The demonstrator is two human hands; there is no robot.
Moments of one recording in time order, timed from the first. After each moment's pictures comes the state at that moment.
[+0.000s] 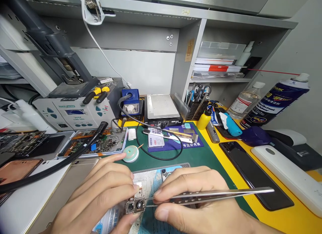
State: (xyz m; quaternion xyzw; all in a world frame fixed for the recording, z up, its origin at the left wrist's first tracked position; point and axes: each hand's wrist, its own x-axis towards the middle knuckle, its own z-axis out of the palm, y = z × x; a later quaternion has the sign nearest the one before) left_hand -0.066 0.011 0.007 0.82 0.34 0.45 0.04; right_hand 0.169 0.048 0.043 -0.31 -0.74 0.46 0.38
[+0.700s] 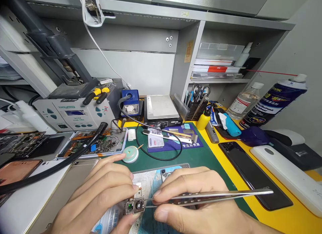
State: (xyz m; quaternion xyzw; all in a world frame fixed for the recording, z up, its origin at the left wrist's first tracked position) left_hand -0.068 0.011 0.004 0.83 0.33 0.44 0.05; right_hand 0.171 0.047 0.041 -0.30 -0.75 0.46 0.38
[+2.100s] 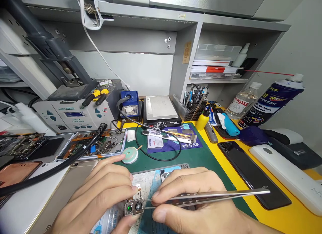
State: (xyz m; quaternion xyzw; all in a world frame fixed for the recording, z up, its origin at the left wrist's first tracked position) left_hand -0.067 0.011 0.004 0.83 0.33 0.45 0.05; right_hand 0.170 0.046 0.043 -0.30 -0.76 0.44 0.38
